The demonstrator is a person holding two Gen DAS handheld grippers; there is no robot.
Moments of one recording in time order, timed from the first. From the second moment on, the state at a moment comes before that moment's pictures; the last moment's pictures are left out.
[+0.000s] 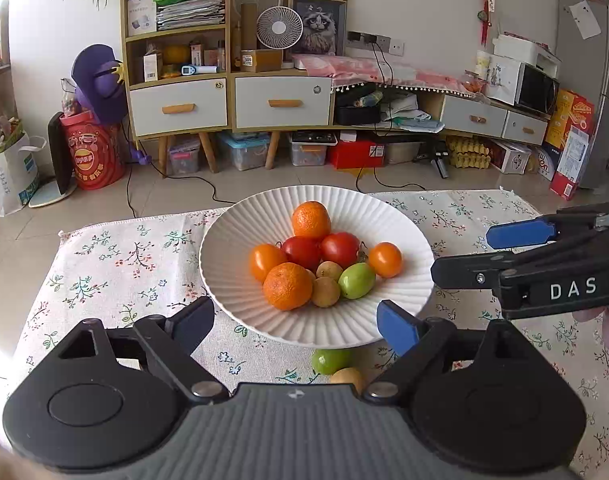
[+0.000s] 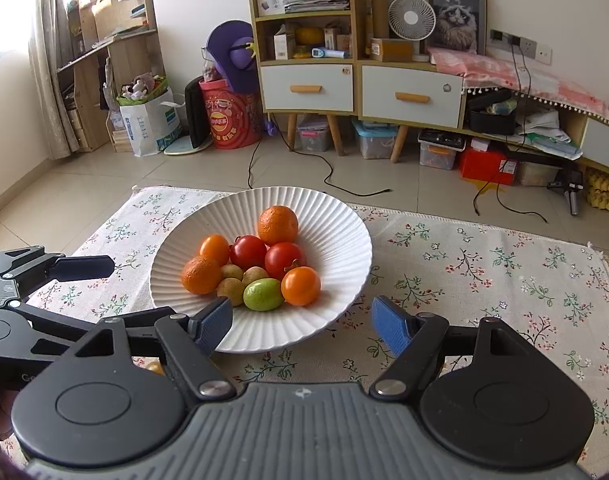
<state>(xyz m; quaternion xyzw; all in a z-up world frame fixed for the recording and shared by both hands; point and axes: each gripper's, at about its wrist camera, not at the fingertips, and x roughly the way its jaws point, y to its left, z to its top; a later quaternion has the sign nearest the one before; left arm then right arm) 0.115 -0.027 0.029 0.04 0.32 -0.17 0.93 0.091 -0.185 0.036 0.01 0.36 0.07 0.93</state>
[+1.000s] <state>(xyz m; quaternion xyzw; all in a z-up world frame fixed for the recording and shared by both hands) 0.069 -0.014 0.004 0.05 0.35 -0.14 0.92 0.034 -0.173 0.017 0.00 0.35 0.05 0.94</state>
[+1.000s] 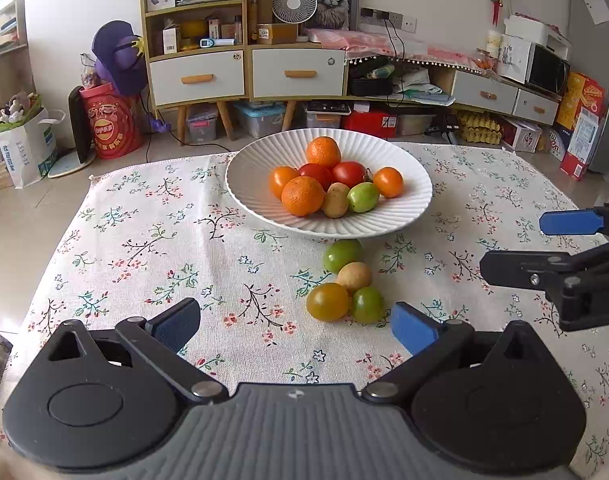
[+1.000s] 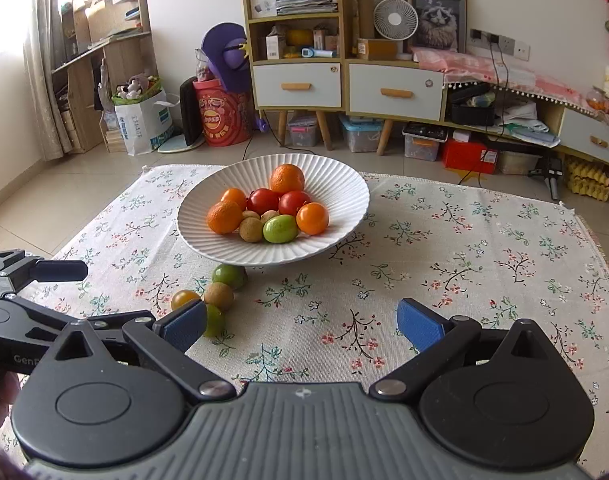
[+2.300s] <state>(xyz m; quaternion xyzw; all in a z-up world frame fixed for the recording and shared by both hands) 0.090 -0.018 -0.010 0.02 0.39 -0.16 0.91 0.045 -0.153 -0.024 -0.02 0.39 0.08 0.92</state>
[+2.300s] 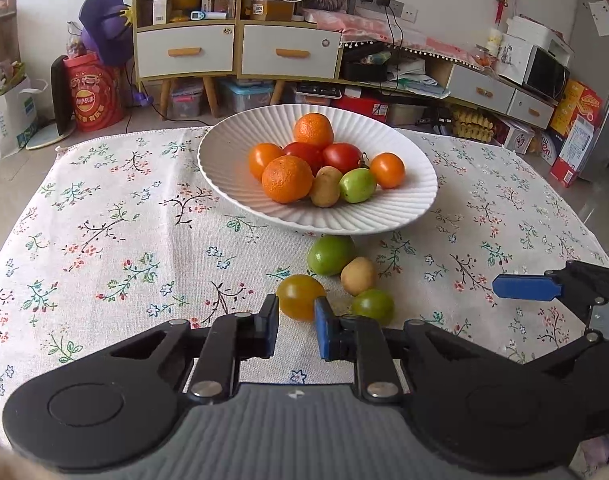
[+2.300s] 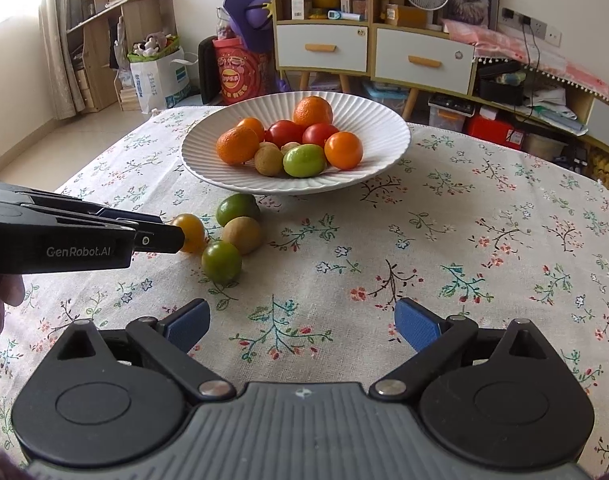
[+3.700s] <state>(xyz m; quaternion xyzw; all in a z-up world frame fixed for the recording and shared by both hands) 0.106 -0.025 -0.025 0.02 0.39 -0.20 0.90 0.060 -0.157 -0.012 -0.01 0.38 0.09 0.92</state>
